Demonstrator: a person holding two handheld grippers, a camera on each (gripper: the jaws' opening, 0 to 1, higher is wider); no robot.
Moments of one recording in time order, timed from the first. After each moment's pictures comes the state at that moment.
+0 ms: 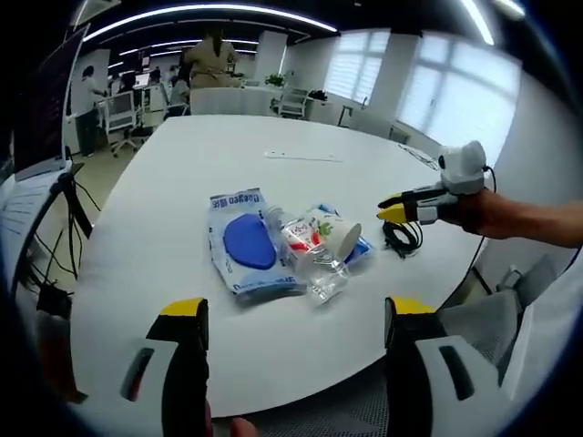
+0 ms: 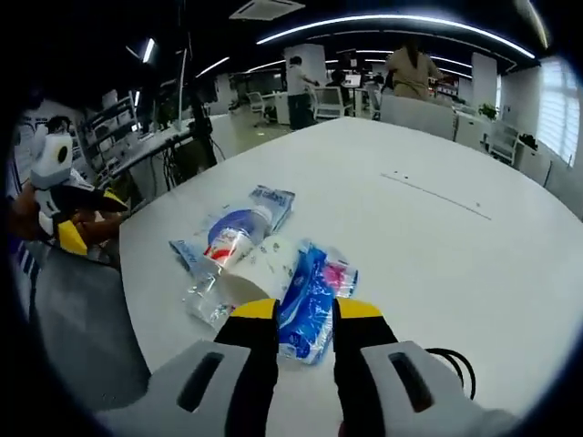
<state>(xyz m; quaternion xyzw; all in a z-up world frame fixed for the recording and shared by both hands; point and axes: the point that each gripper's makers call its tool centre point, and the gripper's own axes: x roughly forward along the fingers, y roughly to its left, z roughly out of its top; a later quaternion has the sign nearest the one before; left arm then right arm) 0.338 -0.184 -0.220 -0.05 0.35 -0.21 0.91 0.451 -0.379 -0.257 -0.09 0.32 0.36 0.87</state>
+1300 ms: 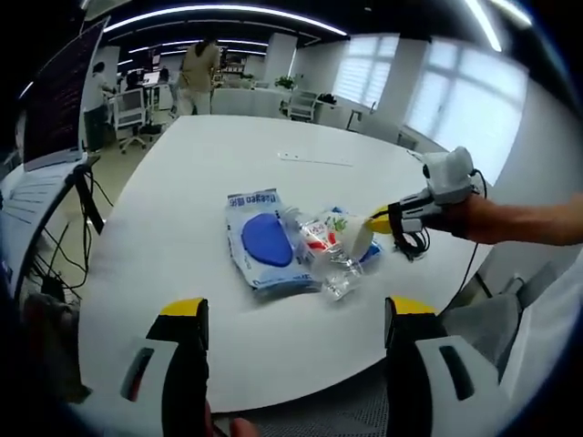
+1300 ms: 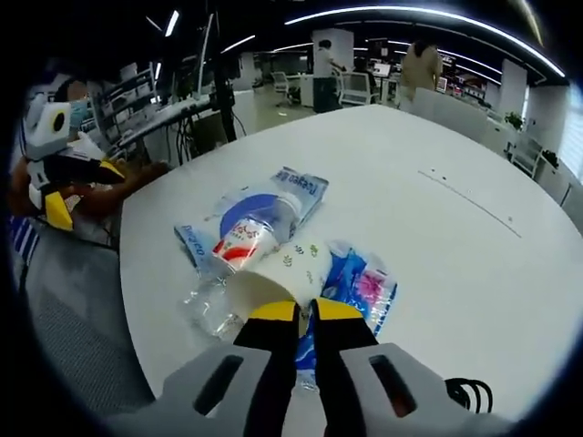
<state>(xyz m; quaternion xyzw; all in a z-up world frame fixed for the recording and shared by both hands) 0.335 -0.160 -0.218 -0.06 0.34 -0.19 0.92 0.457 -0.342 -0.279 -0.13 0.34 0.39 0.85</state>
